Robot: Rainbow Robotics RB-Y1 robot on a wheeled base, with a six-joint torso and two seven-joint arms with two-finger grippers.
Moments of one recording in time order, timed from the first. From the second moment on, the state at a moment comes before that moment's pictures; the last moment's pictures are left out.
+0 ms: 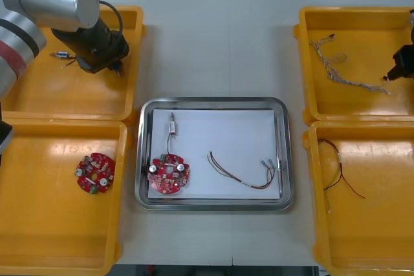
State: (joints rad) right arm -0.89 -0.75 -0.12 -0.97 -0.56 1.56 1.79; left arm -1.11 0.60 -0.52 -0.80 0.84 1.19 -0.78
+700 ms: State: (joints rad) right arm -0.74 -0.76 0.01 -1.36 -0.70 1.56 2.13; left arm -1.11 0.69 -0.44 -1.07 0.86 1.50 -0.78
